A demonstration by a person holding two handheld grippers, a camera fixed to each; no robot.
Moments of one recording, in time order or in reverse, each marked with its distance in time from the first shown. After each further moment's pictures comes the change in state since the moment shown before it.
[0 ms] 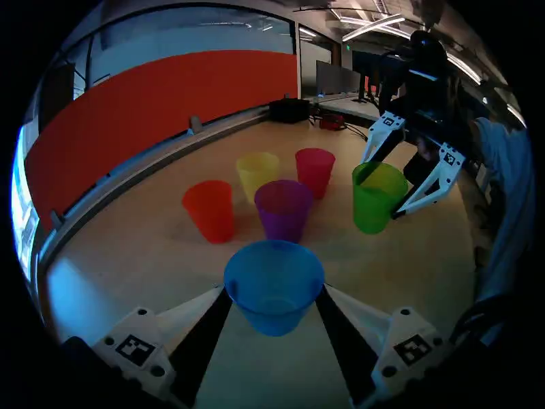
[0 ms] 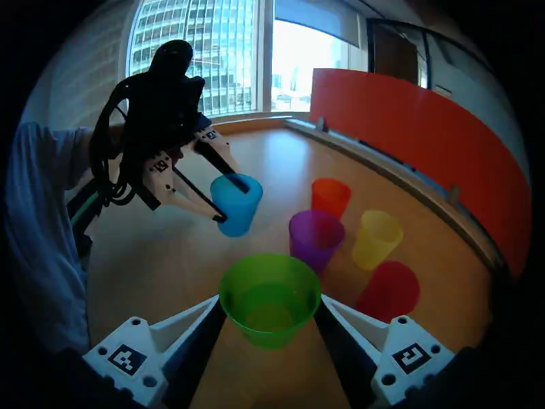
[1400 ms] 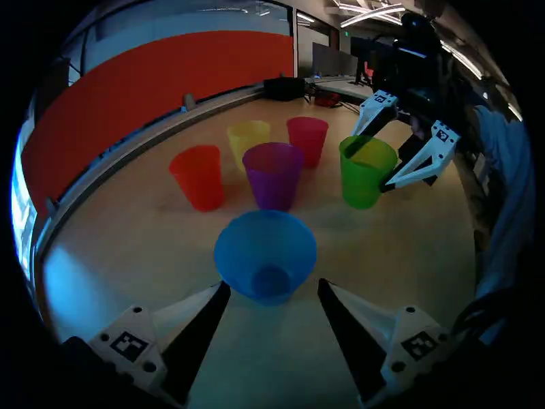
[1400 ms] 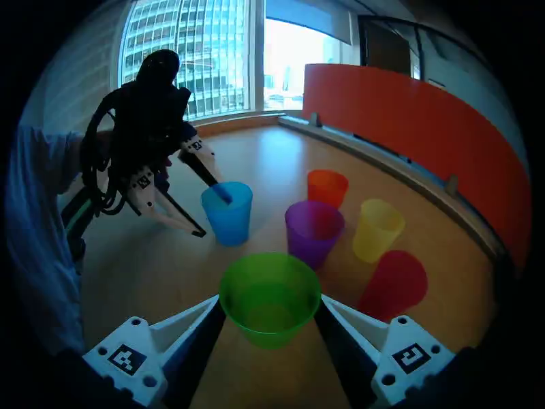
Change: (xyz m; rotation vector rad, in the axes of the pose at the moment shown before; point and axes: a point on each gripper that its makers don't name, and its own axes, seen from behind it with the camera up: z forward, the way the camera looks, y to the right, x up) left arm -0.040 0.013 0.006 -0.021 -0.091 0.004; right arm -0.012 0.001 0.016 -0.022 0.001 0.033
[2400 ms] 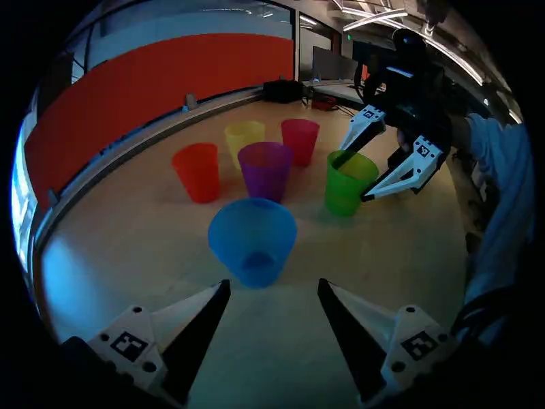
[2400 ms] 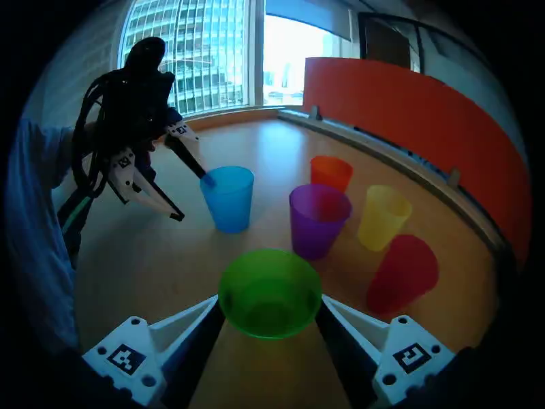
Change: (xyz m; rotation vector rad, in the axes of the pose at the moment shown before) left arm -0.011 0.009 -0.025 -0.012 0.012 -0.025; right arm -0.020 -0.004 0.010 -0.007 -0.014 0.002
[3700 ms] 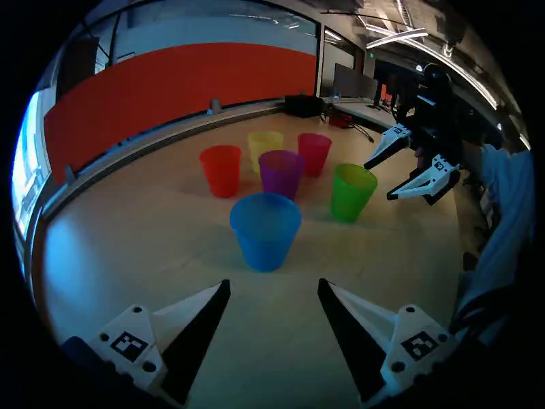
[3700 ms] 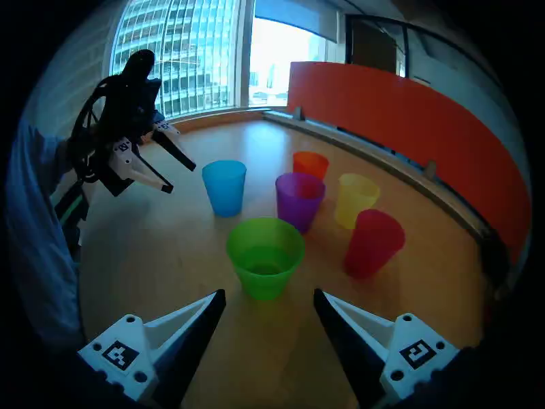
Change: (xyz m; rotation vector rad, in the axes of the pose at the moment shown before) left arm -0.006 -0.003 -0.037 0.070 0.063 -0.109; right arm -0.023 0.000 -0.055 -0.087 0.005 0.019
